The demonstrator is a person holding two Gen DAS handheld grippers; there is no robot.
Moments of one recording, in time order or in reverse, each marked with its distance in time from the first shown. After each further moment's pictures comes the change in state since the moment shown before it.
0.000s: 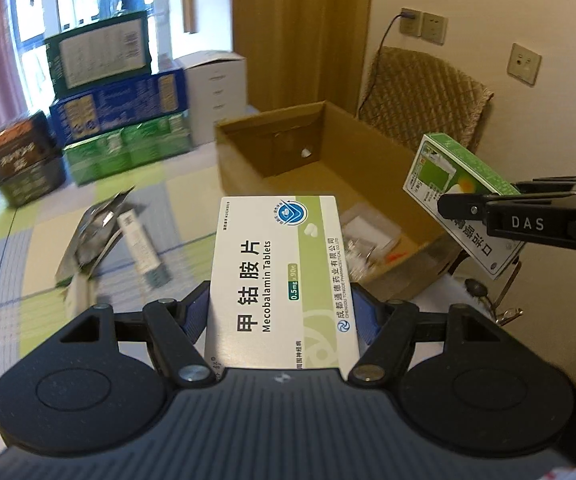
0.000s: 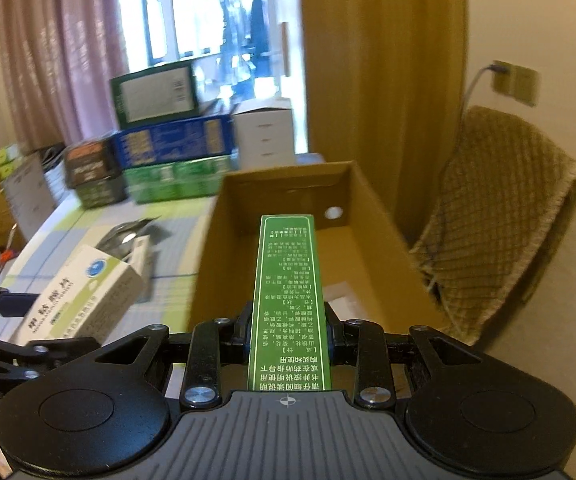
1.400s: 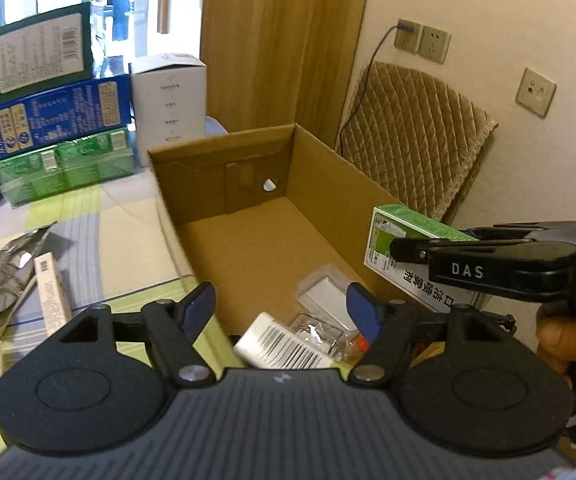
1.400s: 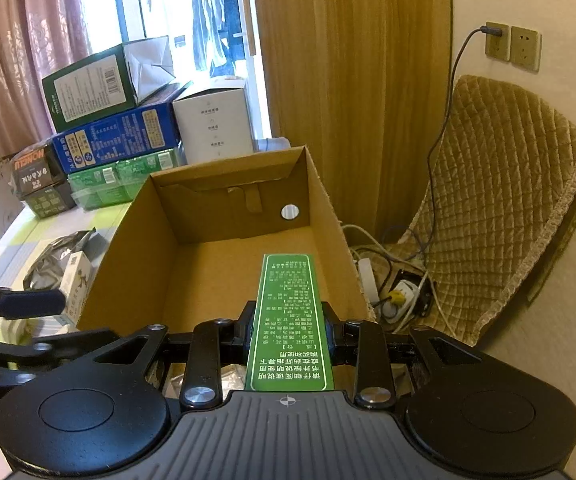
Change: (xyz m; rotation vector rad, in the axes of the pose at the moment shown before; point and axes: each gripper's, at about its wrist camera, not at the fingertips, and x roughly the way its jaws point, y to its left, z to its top) left arm 0.096 -0.033 0.053 -0.069 -0.034 -0.068; right arm 0.094 -0.073 0.029 0.039 0.059 -0.007
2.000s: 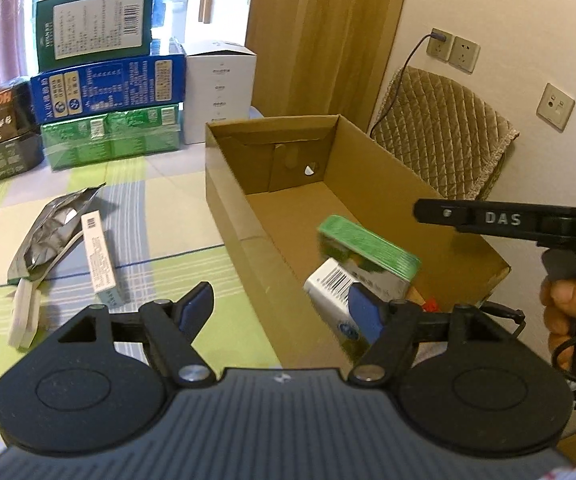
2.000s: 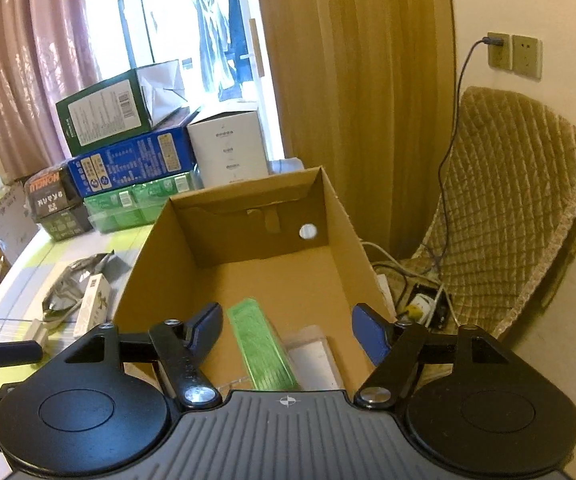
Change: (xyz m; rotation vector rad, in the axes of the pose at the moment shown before) left arm -0.034 0.034 -0.031 -0.082 0.011 0.046; right arm -0.012 0.010 -0.001 0.032 -0.067 0.037
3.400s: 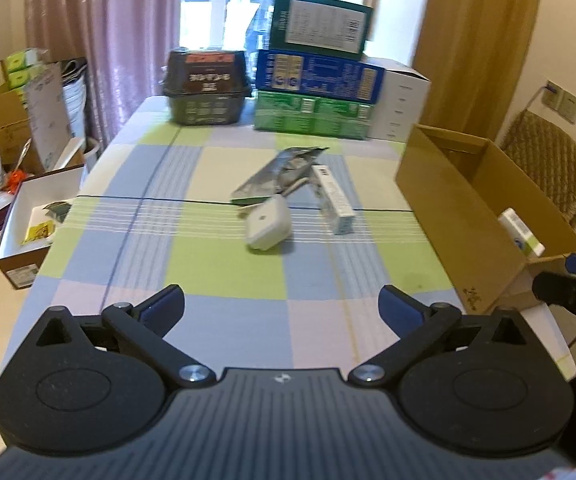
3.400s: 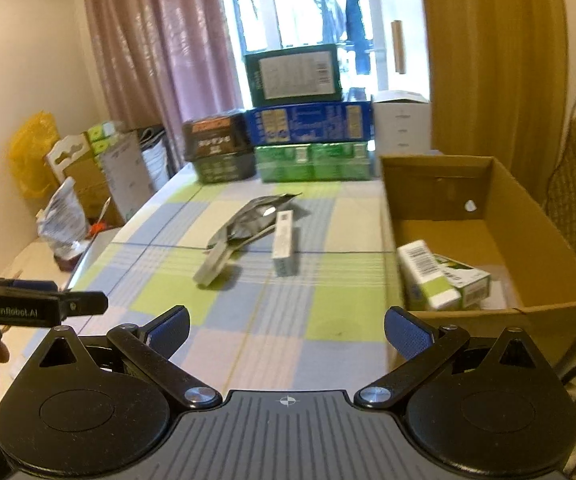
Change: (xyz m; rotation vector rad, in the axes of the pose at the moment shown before) left arm -0.164 0.162 -0.093 -0.208 -0.035 0.281; right arm -0.088 0.189 -0.081 -0.172 0.037 0.242
